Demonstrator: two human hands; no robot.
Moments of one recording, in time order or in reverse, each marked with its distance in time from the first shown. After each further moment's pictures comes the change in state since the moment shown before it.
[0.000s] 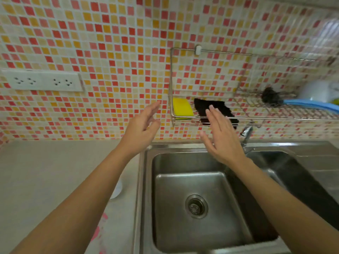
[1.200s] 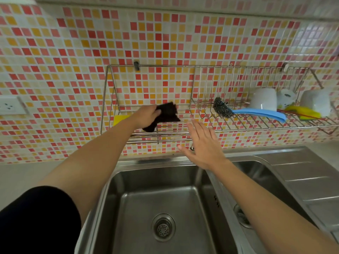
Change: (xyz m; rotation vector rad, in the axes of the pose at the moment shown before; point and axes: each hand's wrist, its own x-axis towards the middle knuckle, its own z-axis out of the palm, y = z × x) left_hand 0.187 0.045 0.183 0.607 -0.281 -0.040; right_hand -0.011 0.176 -0.033 -0.181 -0.141 0.061
